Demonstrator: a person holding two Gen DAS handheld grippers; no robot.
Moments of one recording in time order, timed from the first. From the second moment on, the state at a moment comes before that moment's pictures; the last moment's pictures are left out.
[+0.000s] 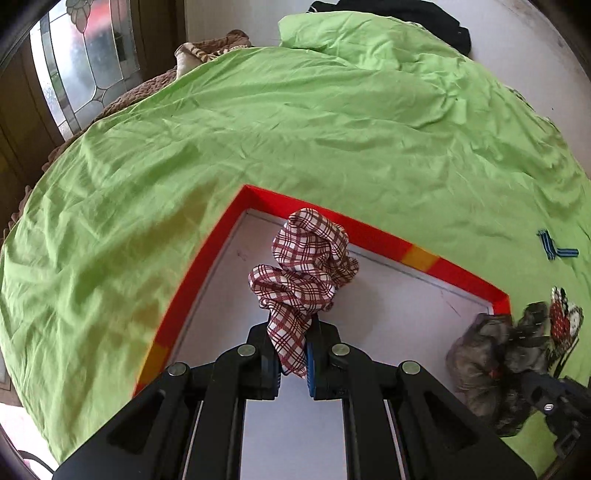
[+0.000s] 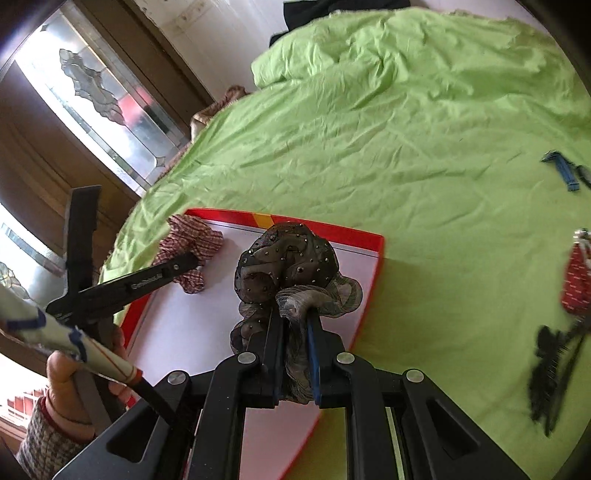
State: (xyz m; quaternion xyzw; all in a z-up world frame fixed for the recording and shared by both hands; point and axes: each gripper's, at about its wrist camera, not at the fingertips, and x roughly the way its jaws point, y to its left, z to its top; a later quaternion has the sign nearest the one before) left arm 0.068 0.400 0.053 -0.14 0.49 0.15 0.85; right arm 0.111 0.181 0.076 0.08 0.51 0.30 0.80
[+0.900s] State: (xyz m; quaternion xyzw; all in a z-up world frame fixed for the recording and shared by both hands) left arm -0.006 0.346 0.150 -0.12 0.38 0.15 0.91; right arm 0.059 0.107 0.138 0.10 0.42 0.29 0.85
